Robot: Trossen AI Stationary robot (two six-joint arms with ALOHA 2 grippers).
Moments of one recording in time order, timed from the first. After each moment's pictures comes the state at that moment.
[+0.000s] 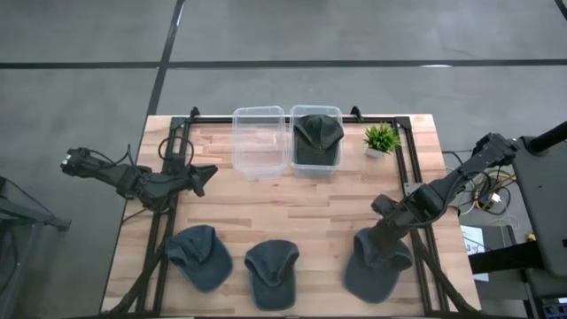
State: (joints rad) left arm -0.35 0.46 0.44 -0.43 -0.85 -0.98; right arm 0.60 1.11 0.90 -1.08 0.03 1.52
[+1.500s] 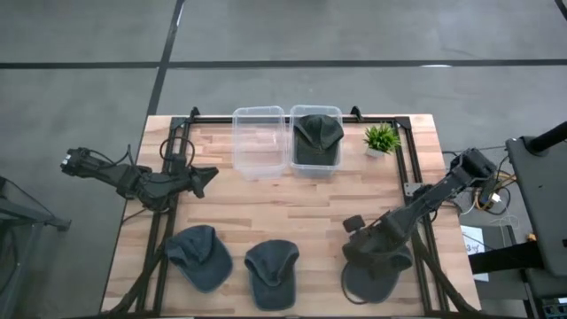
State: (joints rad) left arm -0.35 0.46 0.44 -0.43 -0.81 -0.98; right arm 0.60 1.55 1.10 -0.89 -0.03 0.23
